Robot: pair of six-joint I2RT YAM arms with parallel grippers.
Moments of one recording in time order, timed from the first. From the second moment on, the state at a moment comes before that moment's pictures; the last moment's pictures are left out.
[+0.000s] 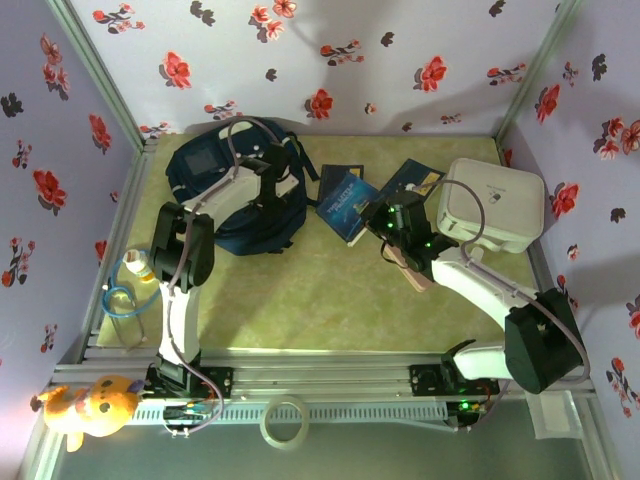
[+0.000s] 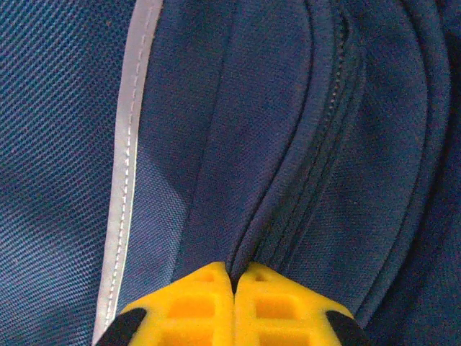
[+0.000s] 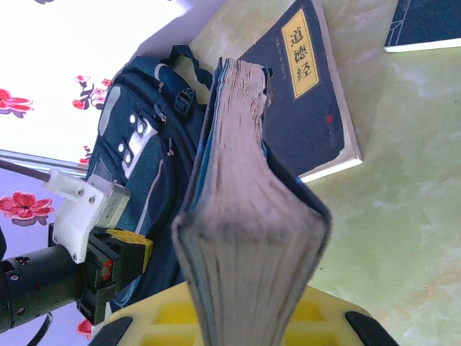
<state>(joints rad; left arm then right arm) -0.47 2.10 1.73 -0.90 -0.24 0.32 0.51 1.31 0.79 0.00 -0.01 1.02</state>
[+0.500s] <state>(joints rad) -0.46 1.74 1.62 -0.77 -0.28 0.22 0.51 1.20 0.75 0.08 0.00 0.97</state>
